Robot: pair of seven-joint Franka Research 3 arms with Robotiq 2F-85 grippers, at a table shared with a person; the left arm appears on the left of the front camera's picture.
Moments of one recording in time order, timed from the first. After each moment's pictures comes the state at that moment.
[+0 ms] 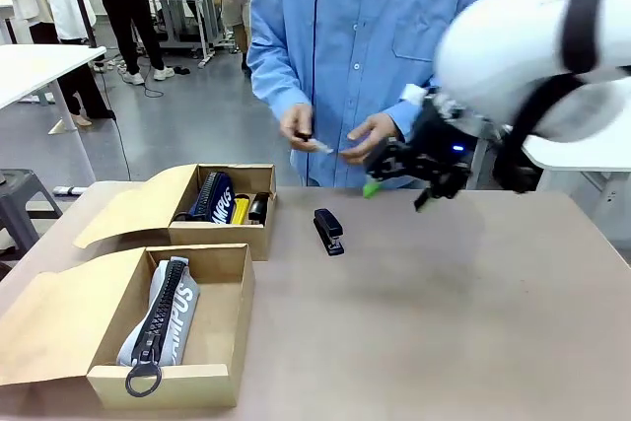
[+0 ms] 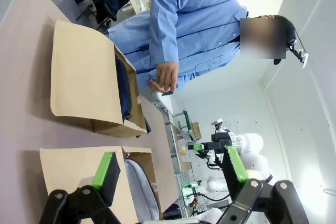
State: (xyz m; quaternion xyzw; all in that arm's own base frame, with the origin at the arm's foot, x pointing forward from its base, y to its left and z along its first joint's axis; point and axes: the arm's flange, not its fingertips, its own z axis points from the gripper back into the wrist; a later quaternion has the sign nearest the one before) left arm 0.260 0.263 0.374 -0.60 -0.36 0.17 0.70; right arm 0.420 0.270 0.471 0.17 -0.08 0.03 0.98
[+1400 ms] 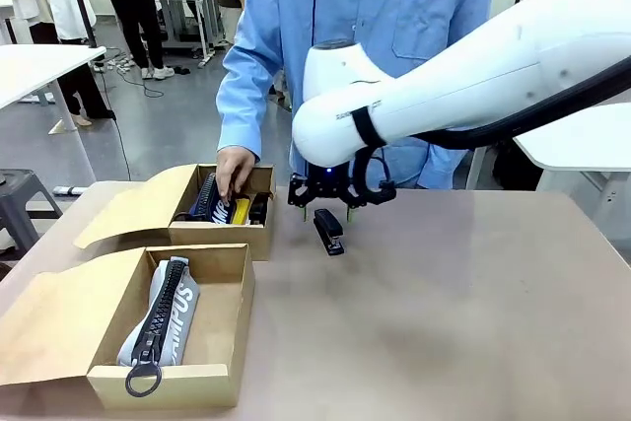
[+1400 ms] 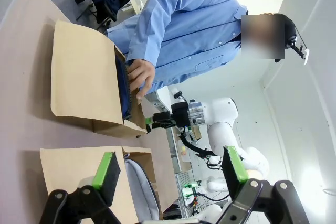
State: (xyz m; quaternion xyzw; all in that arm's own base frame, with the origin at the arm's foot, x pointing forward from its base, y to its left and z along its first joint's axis) left arm 0.260 0.263 0.374 -0.60 -0.36 0.17 0.70; right arm 0.549 0.420 0.351 0.00 -0.04 -0.04 1.00
